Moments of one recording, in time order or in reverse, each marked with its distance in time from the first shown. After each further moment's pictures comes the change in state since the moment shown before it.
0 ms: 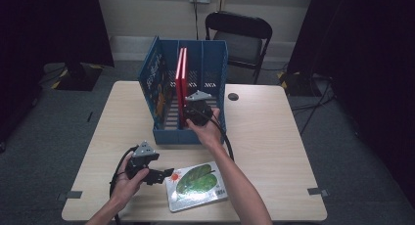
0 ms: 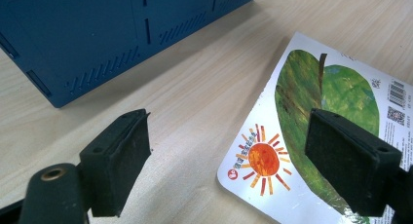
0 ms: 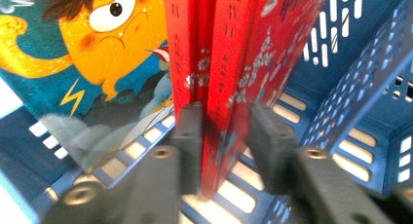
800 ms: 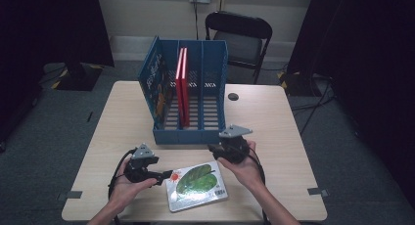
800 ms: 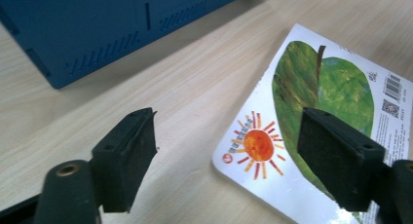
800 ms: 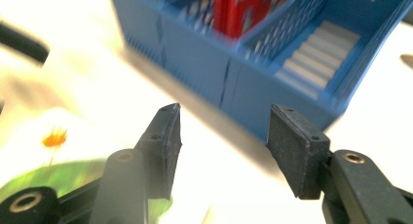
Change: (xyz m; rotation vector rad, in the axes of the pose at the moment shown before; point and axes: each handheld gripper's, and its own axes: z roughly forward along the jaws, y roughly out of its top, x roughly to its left) left arm -0.010 -0.003 -0.003 0.034 0.004 -0.017; right arm -0.008 -0.088 -0.134 0.074 0.106 -0.033
